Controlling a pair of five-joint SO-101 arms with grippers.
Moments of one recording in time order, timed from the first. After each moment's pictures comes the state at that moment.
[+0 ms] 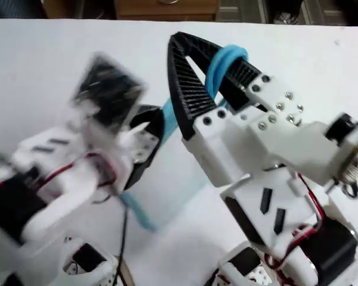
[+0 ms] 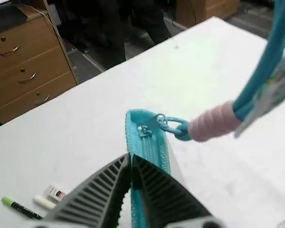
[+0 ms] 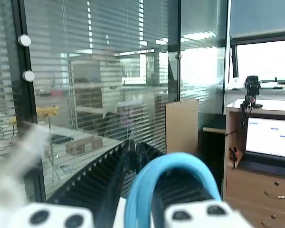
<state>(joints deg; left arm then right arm) 32.4 -33.6 -17.7 94.0 -4.5 -37.0 -46.9 -9.8 48.7 -2.2</state>
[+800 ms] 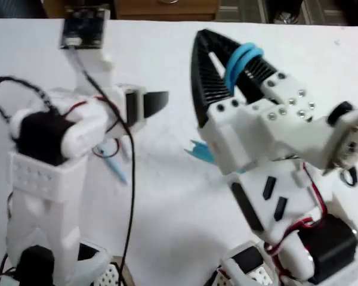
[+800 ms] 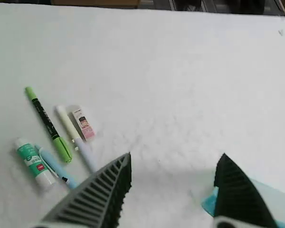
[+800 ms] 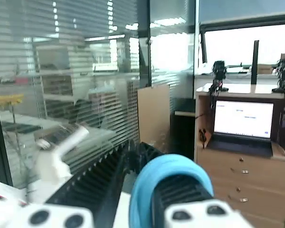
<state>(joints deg) 12.6 -22.6 -18.7 95.6 17.9 -31.0 -47.3 -7.1 51.7 -2.2</state>
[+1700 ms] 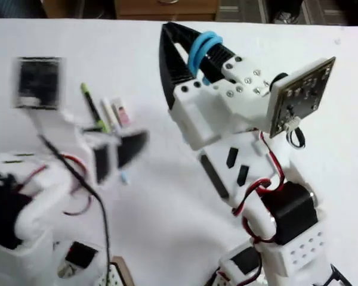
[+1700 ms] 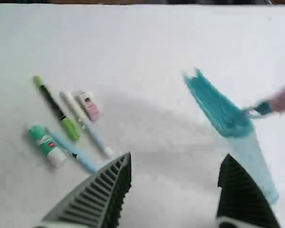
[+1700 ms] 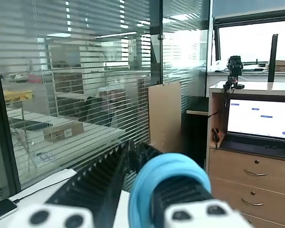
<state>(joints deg) 18.1 -43.4 -4.8 101.7 12.1 -33.8 -44.8 3.0 38.3 -2.2</state>
